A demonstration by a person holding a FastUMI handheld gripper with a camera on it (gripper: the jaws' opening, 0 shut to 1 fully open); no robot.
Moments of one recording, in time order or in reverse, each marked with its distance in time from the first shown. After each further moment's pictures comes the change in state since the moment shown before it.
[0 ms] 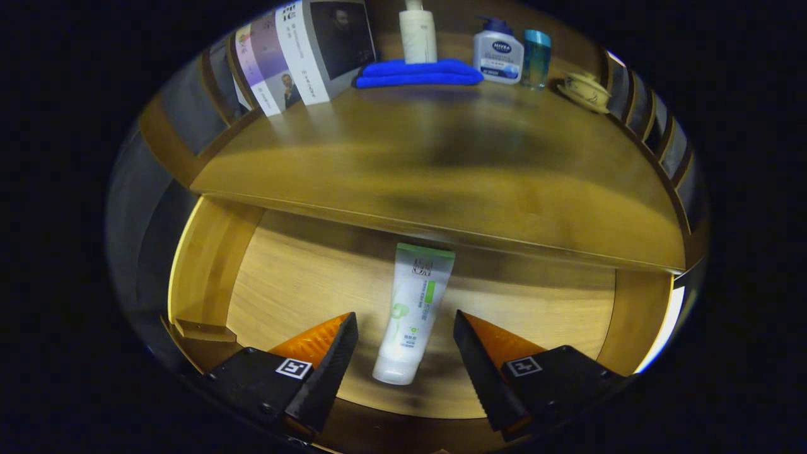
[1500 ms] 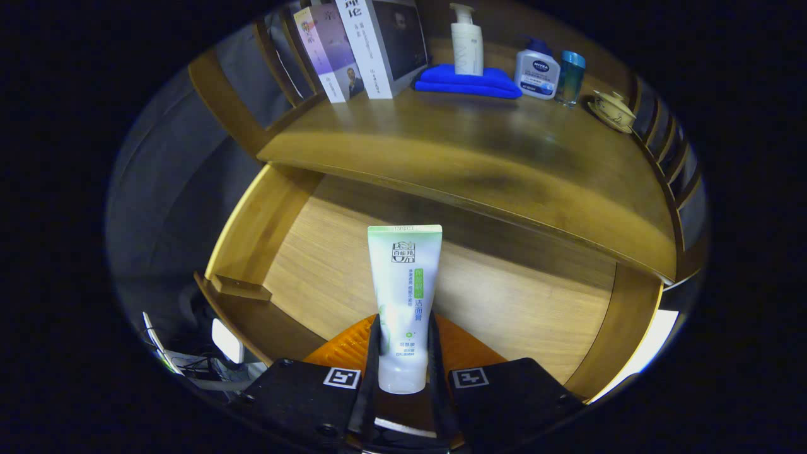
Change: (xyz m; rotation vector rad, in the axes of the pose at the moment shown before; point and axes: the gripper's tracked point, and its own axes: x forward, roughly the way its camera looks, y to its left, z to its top) arm -0.068 0.025 -0.021 -0.121 -0.005 0.131
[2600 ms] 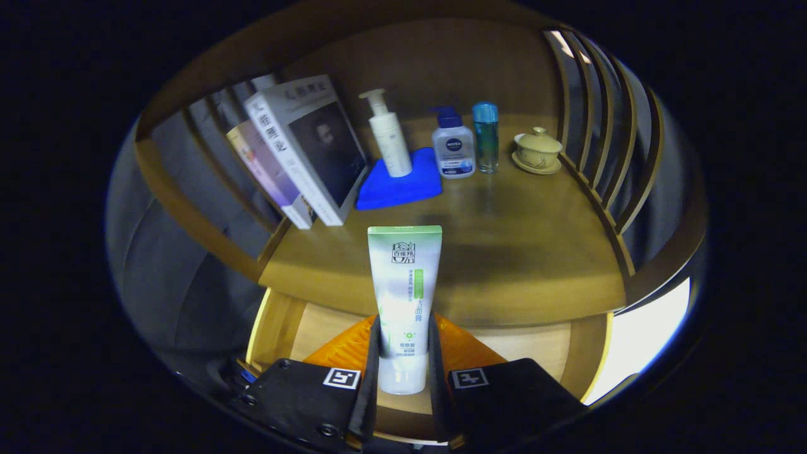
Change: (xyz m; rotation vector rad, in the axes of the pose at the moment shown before) arm -0.059 -0.058 0.113 0.287 -0.307 -0.027
